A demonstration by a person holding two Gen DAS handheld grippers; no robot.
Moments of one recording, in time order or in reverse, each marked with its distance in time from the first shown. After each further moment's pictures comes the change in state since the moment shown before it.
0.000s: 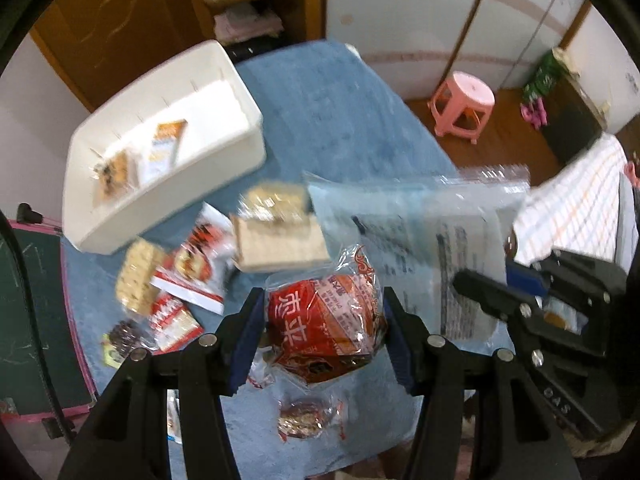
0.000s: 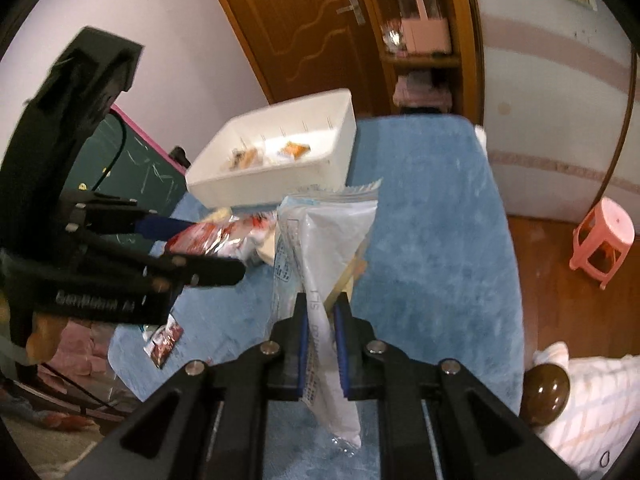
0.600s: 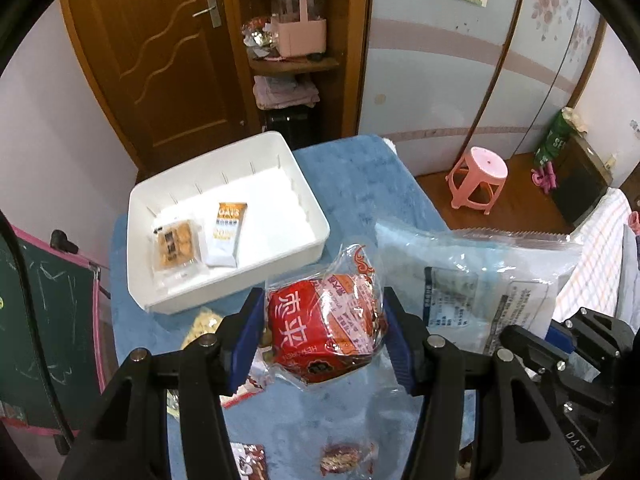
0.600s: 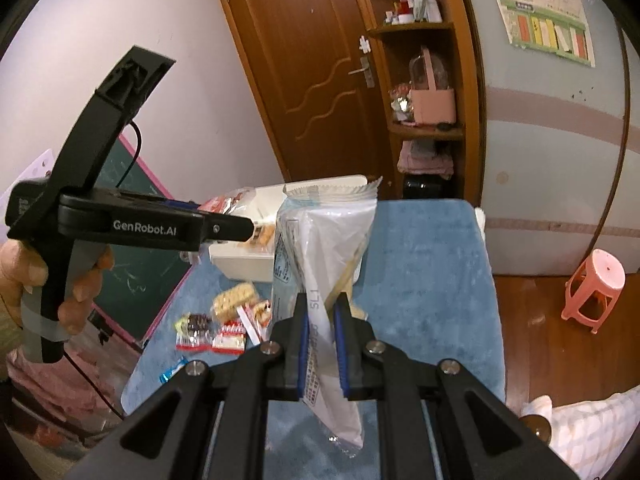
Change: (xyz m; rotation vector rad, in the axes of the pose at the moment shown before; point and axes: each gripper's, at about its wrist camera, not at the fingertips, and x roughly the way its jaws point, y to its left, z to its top) left arm -0.085 0.059 0.046 -0.061 -0.223 0.037; right arm -0.051 0.036 0.053 -0.040 -0.192 -0.022
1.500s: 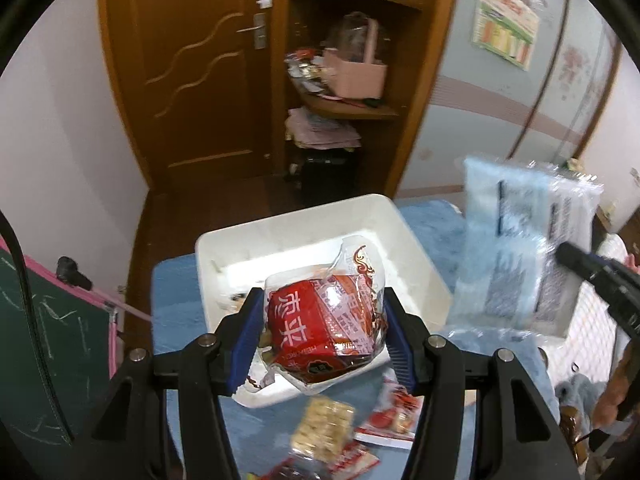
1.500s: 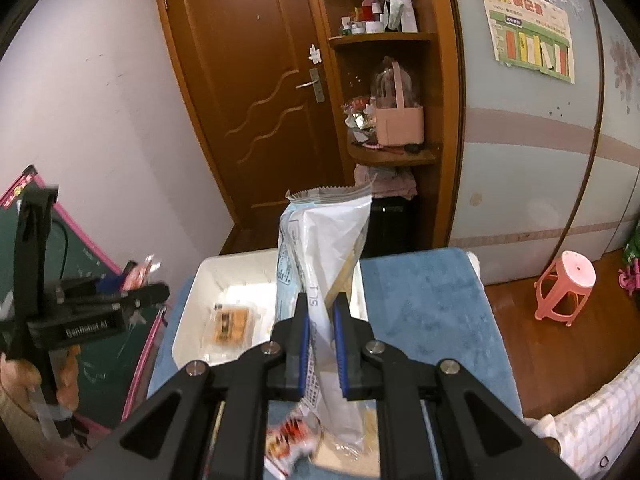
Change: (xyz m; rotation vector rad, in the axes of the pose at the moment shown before) left arm 0.040 0.213 0.056 -0.090 -0.129 -0.033; right arm 0.123 0.066 0.129 0.105 -0.028 -0.238
